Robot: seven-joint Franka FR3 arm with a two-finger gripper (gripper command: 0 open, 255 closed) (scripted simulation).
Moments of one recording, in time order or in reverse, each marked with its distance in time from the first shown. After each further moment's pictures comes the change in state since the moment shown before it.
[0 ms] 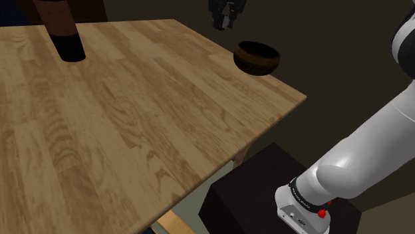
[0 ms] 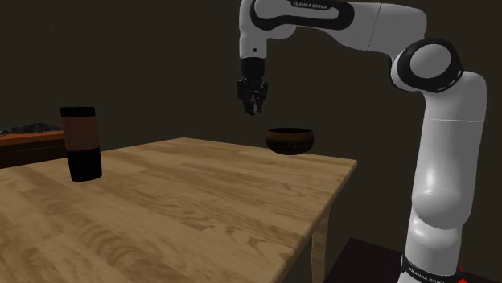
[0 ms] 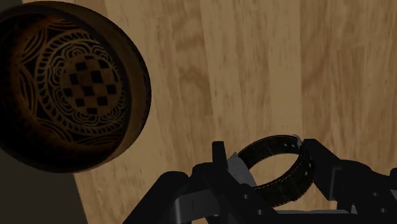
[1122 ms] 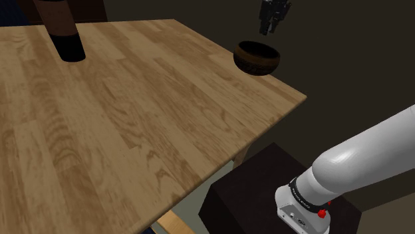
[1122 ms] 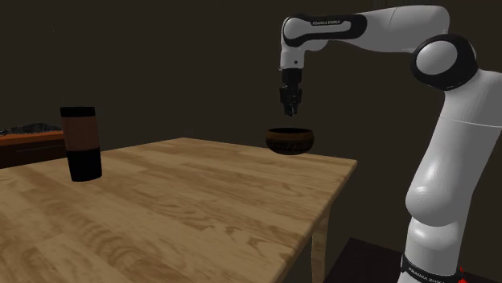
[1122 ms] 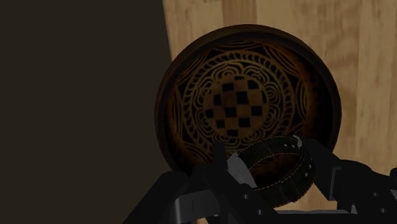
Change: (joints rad) arm -0.176 -0.157 -0.226 -0.219 0.003 0.062 -0.403
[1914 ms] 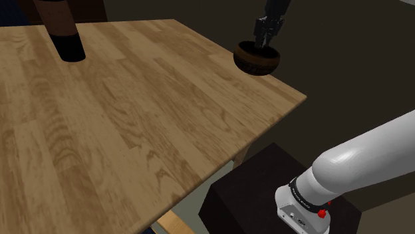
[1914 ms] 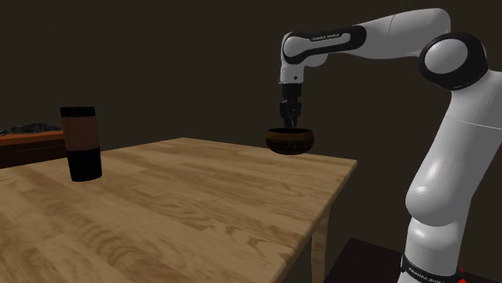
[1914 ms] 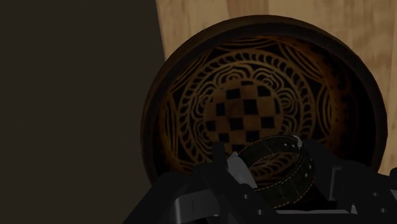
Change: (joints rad) arm -0.001 -0.048 -0.002 -0.194 0.001 0.146 -0.004
